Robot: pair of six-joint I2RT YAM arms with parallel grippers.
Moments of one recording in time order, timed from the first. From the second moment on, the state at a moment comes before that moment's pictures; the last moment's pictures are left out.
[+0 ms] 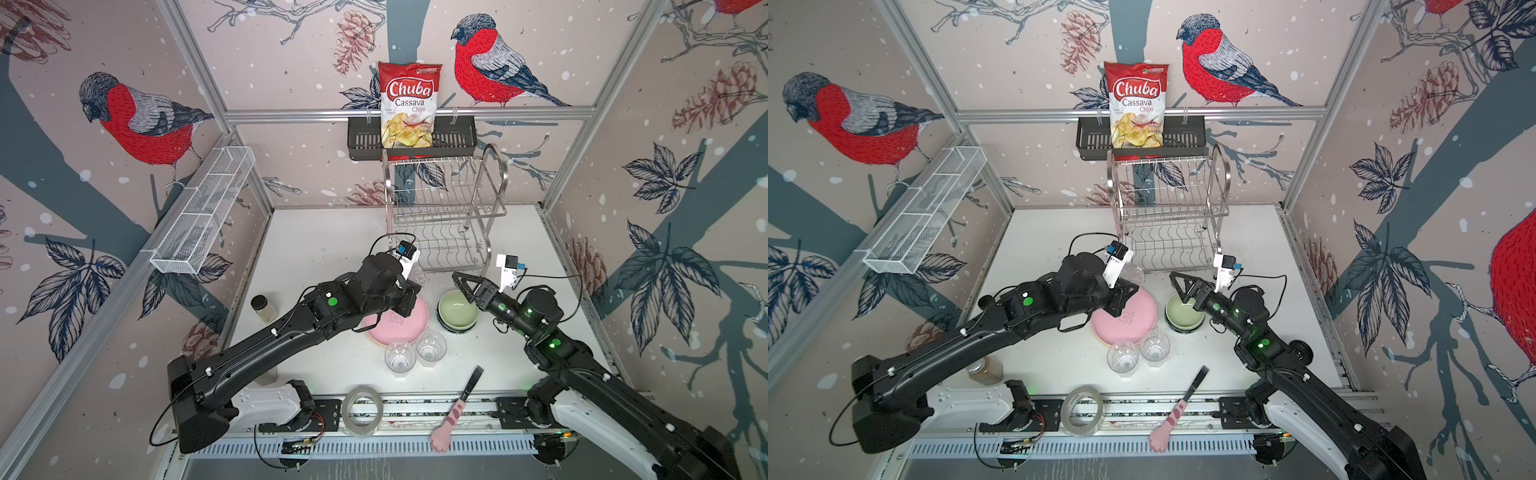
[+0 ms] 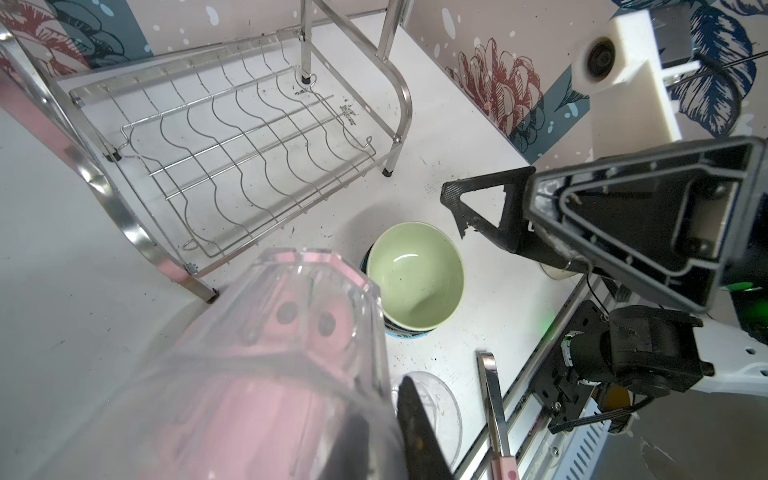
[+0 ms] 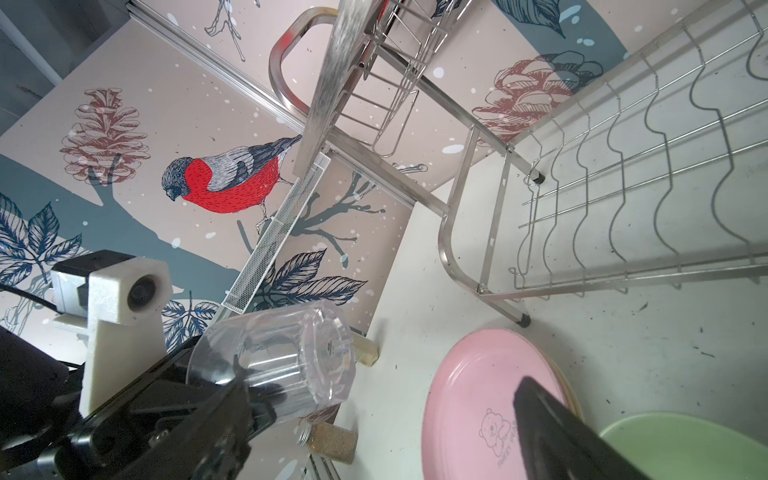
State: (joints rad) left arm -0.96 1.20 1.21 -0.63 -0.03 -0.36; right arm 0.58 0.75 0.39 0.36 -0.30 0.93
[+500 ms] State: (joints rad) left arm -0.96 1.18 1.23 -0.81 -0.04 -0.39; right arm 0.58 0.75 0.38 0.36 -0.30 0.92
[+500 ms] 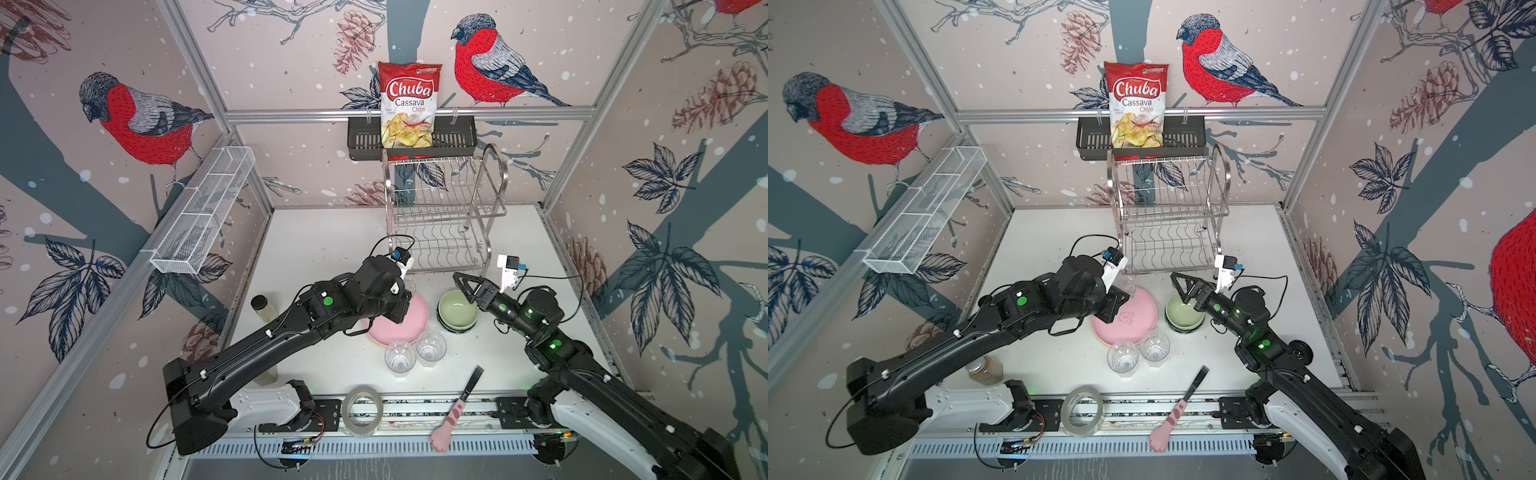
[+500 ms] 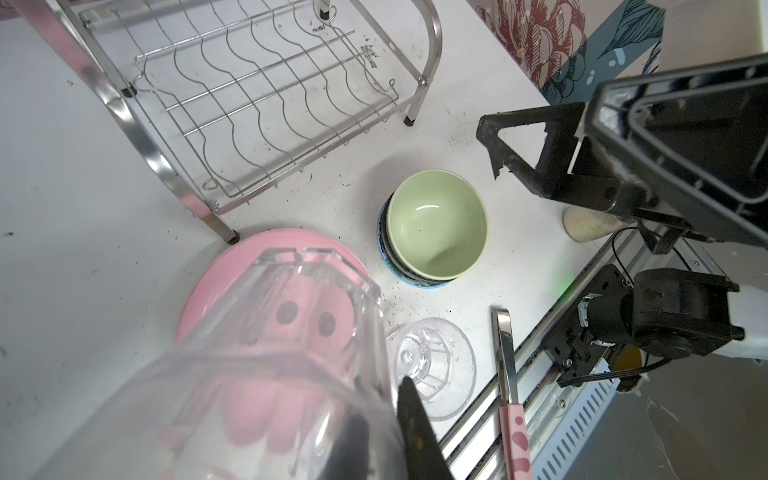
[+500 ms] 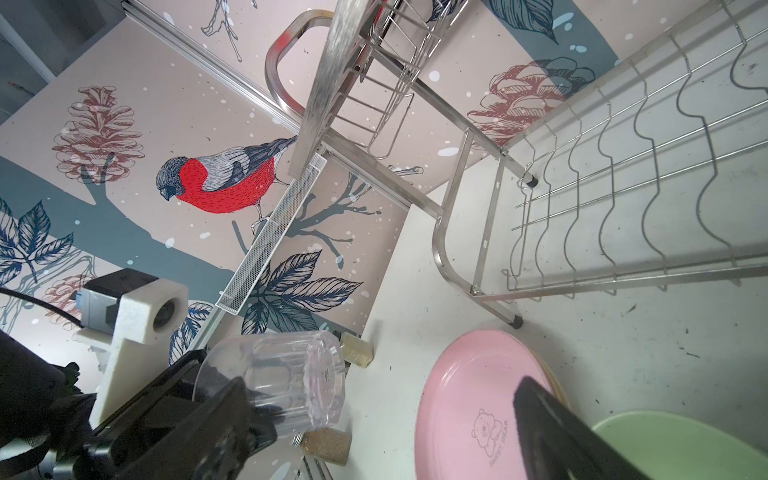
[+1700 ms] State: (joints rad) left arm -0.96 1.12 0.91 -1.00 -0.02 -0.58; right arm 0.57 0.78 0.34 0.40 -0.30 0.95
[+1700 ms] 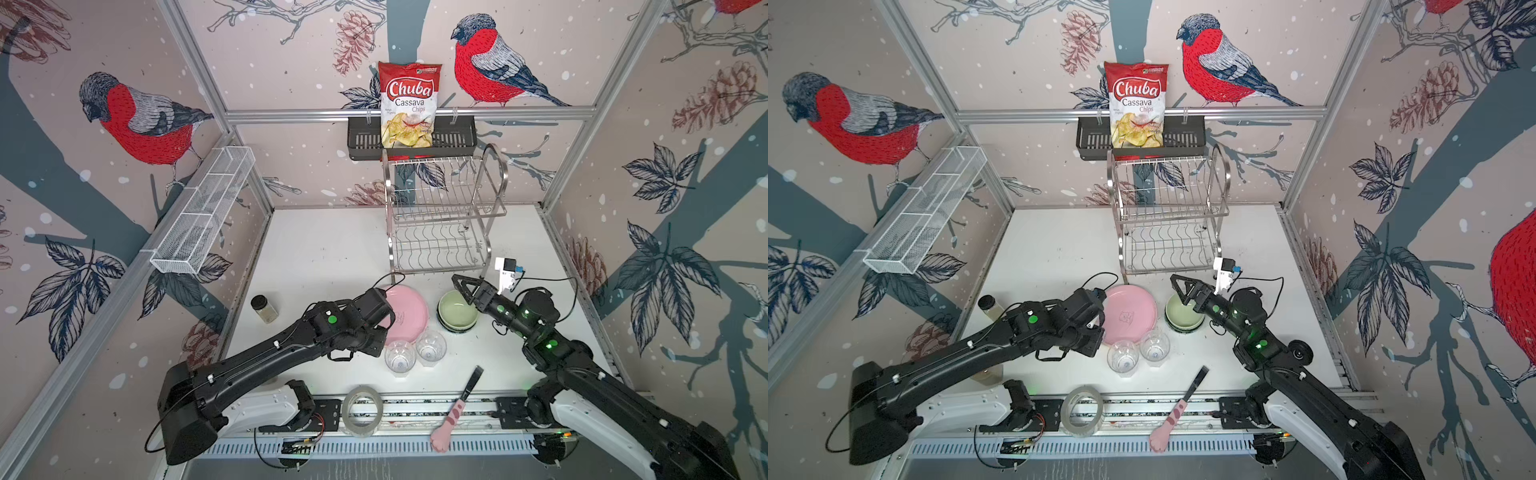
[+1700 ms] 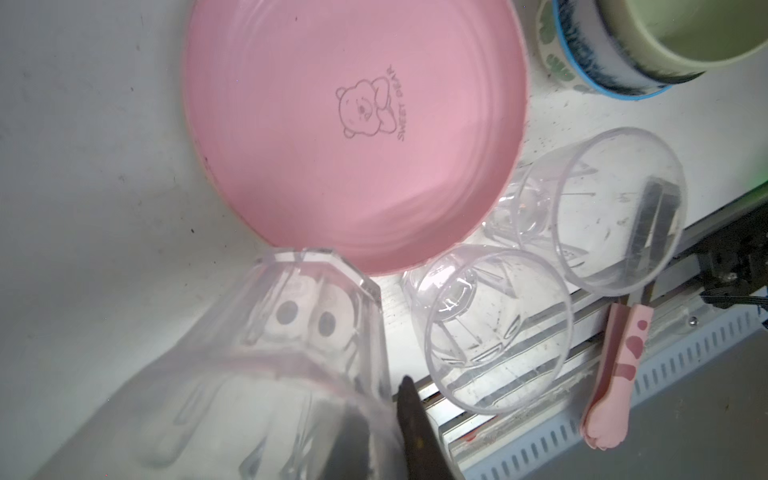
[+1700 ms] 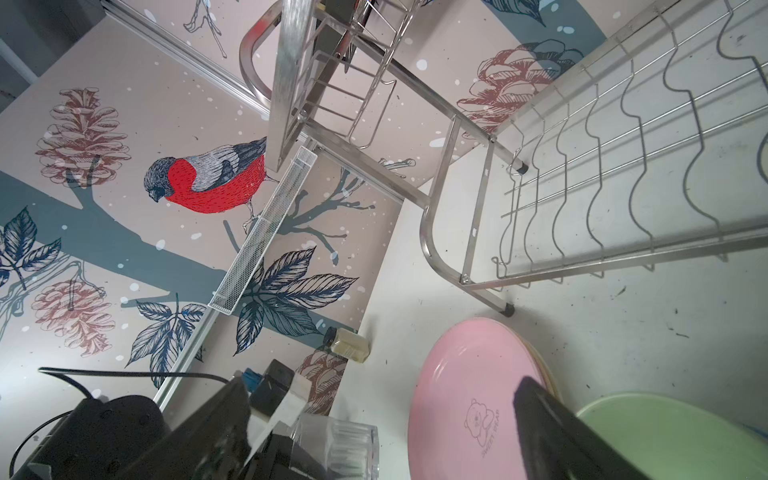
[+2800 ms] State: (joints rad) left arm -0.96 1.40 0.81 -0.91 0.09 -0.59; right arm 0.53 0.74 0.32 0.39 -0.31 0.95
